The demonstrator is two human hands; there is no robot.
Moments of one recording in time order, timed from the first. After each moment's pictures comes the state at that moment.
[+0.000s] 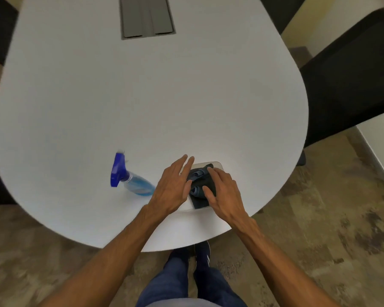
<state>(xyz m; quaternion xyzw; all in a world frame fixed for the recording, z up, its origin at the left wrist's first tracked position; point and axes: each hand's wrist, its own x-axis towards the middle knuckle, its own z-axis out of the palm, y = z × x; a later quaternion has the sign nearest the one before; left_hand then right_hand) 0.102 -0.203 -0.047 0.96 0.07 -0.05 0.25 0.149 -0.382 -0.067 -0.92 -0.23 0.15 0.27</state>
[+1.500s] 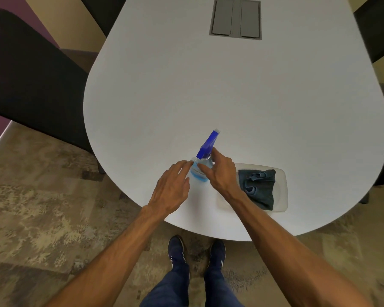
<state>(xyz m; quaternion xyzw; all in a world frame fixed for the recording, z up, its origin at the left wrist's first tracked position) -0.050 -0.095 -0.039 0.92 0.27 -0.02 0.28 0.093 -0.190 -0.051 -0.86 -0.30 0.19 0.37</state>
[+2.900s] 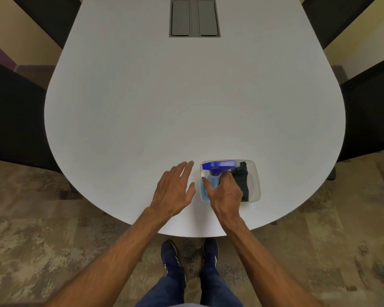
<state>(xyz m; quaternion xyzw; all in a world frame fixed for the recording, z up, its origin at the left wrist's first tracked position) 0.006 -0.148 -0.031 0.95 0.20 -0.08 0.24 0.074 -0.282 -0.066 -0.92 -0.12 0.01 0.36</state>
